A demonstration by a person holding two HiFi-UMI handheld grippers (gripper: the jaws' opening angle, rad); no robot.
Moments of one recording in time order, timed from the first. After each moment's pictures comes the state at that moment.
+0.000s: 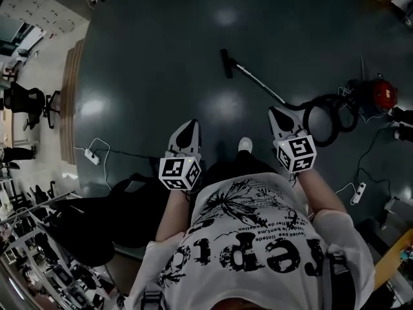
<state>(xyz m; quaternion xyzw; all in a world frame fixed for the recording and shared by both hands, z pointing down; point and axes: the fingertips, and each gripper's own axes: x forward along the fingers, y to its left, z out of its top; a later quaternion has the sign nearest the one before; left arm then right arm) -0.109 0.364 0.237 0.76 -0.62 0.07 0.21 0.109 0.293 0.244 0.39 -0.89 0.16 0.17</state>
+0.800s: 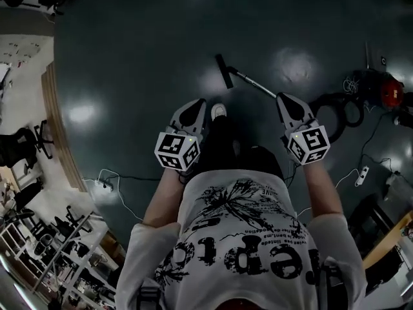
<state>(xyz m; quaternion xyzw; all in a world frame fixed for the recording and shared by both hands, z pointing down) -0.203 -0.051 0.338 0.83 -0.46 0.12 0.30 0.007 -0.072 0.320 0.43 -0.86 0.21 0.17</state>
